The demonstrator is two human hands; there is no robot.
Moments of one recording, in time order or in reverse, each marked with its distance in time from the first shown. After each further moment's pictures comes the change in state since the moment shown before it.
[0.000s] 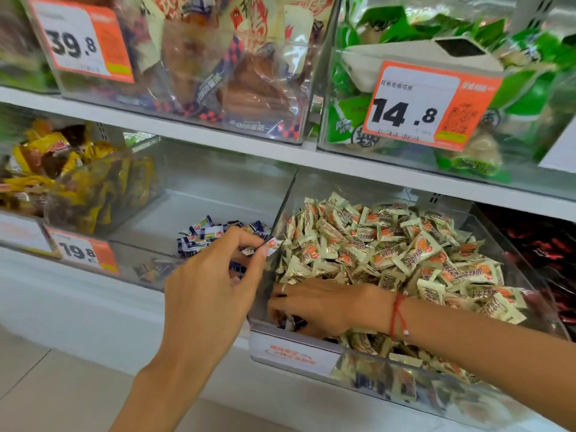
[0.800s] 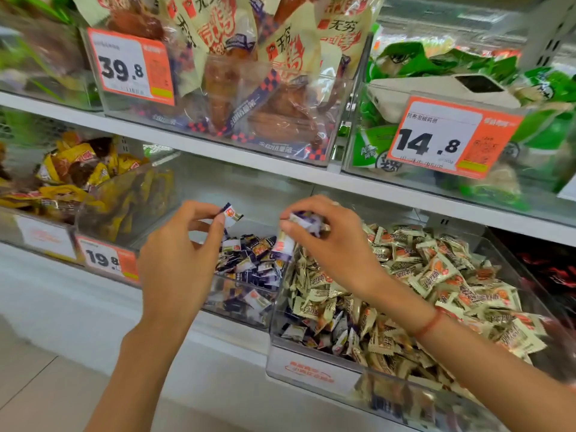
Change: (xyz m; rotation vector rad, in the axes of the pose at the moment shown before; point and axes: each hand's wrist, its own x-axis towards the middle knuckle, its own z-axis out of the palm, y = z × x) left_hand 0.043 -0.044 -0.025 -0.050 0.180 -0.156; right_hand -0.002 -0.023 -0.078 0.686 1.071 0.186
